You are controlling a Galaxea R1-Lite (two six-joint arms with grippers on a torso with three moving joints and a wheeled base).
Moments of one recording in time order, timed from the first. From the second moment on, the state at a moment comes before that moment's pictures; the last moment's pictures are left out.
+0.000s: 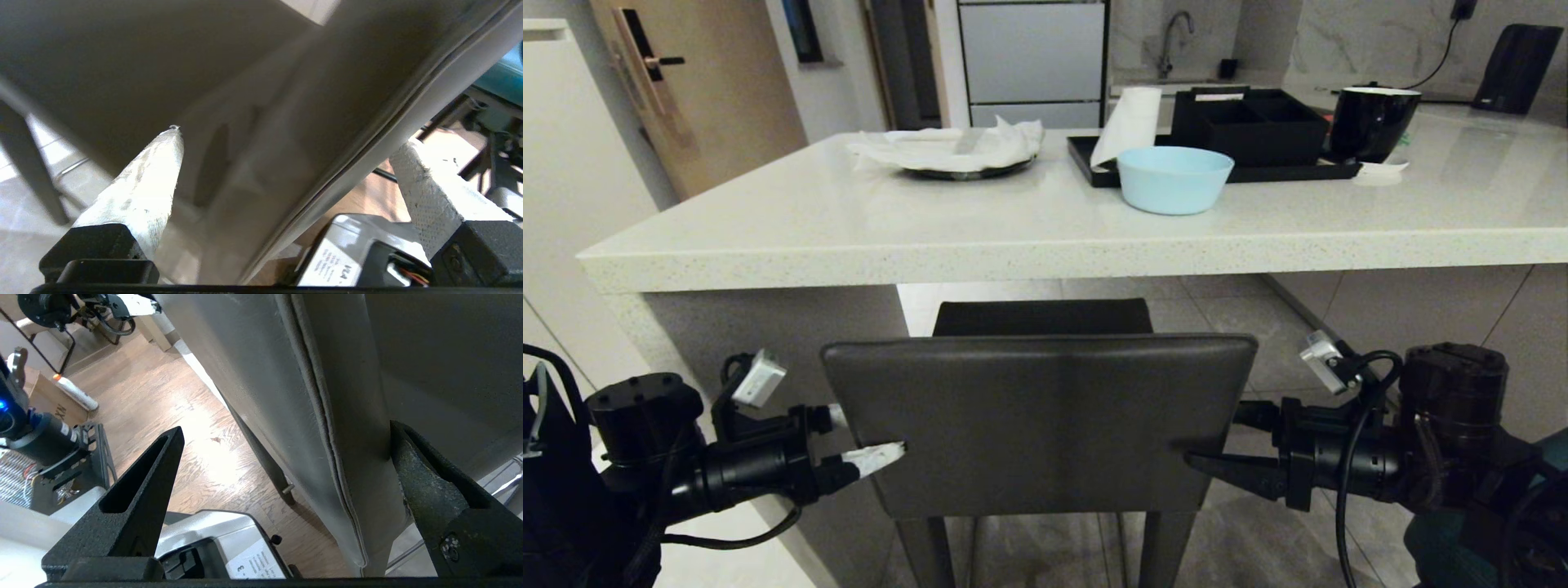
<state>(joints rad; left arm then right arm) 0.04 2.00 -0.31 -1.52 -1.06 -0.08 0.27 1.82 -0.40 -1.15 0.88 0.05</state>
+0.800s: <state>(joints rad) 0.02 2.01 -0.29 -1.52 -1.06 0.01 0.28 1.81 -0.40 -1.15 0.89 0.05</state>
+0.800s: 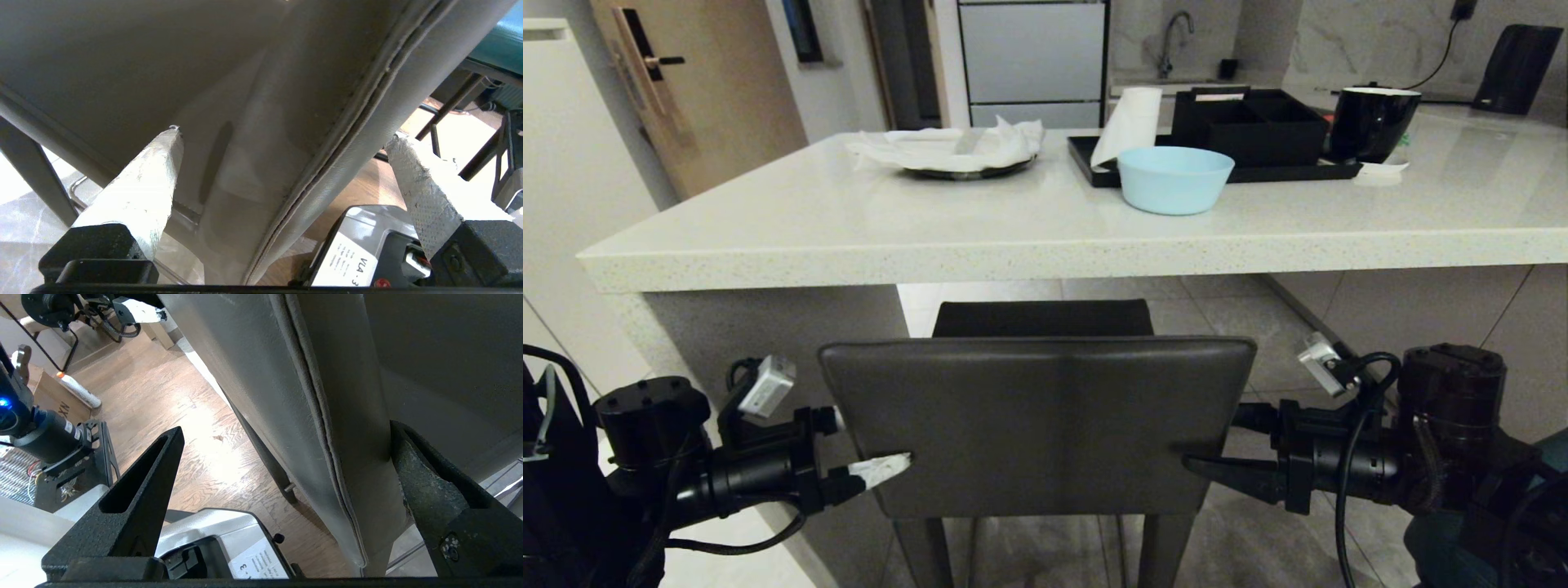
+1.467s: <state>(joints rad) 0.00 2.01 -0.30 -1.52 -1.06 0.02 0.28 1.82 -0.40 -1.15 0.89 0.05</state>
